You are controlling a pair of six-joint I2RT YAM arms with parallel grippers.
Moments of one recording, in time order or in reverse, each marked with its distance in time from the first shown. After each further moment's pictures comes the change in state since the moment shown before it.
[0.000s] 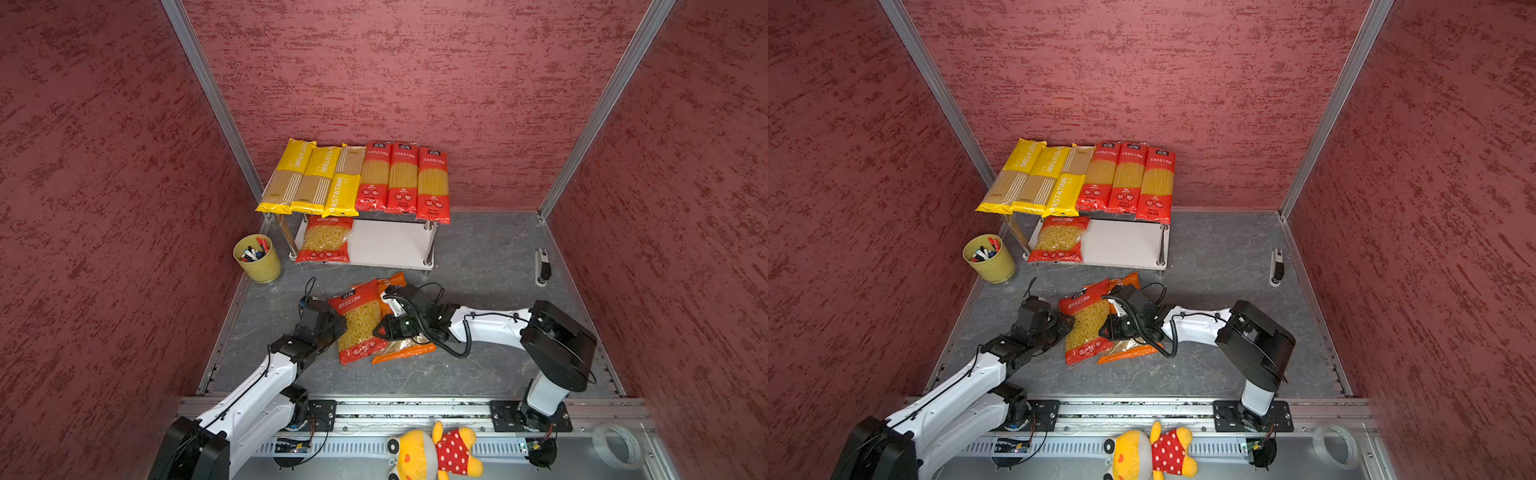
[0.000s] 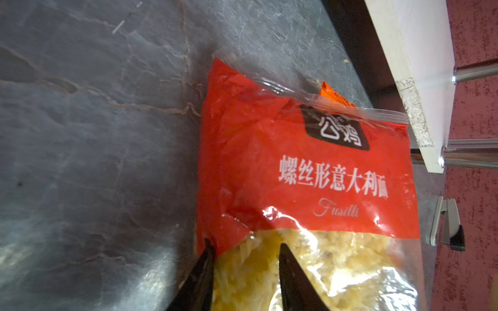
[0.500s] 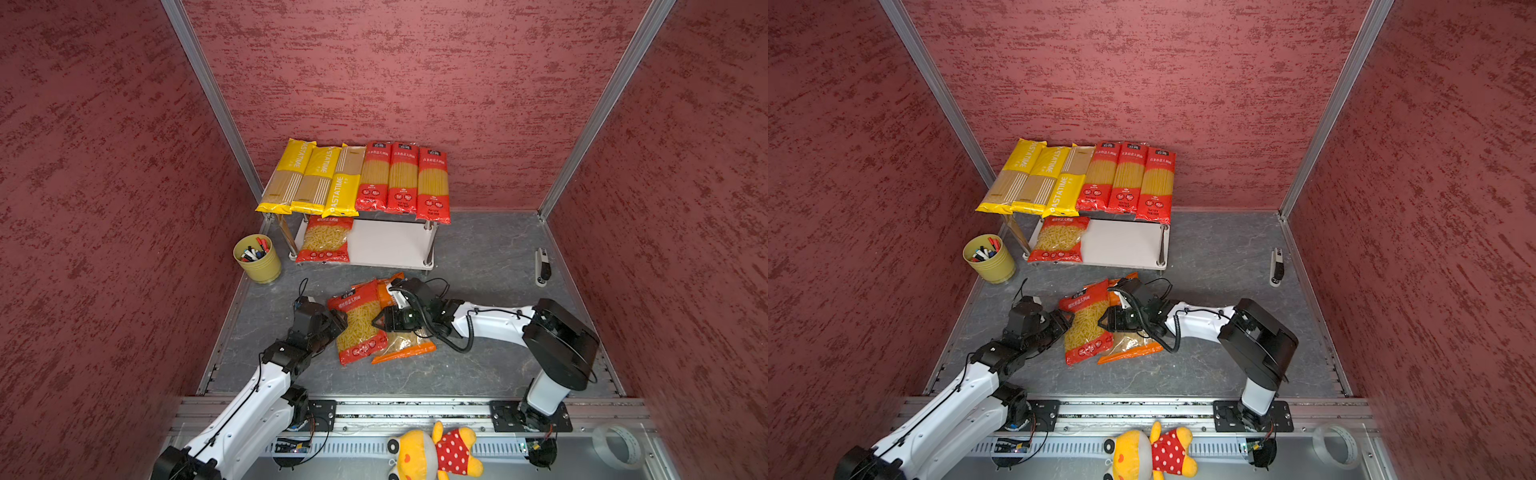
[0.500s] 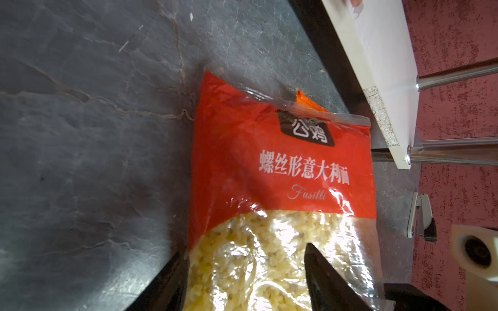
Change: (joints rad) left arm 0.015 -0.130 -0.028 -0.075 0.013 -0.009; right arm -0.046 0.019 0.012 0.024 0.029 0.037
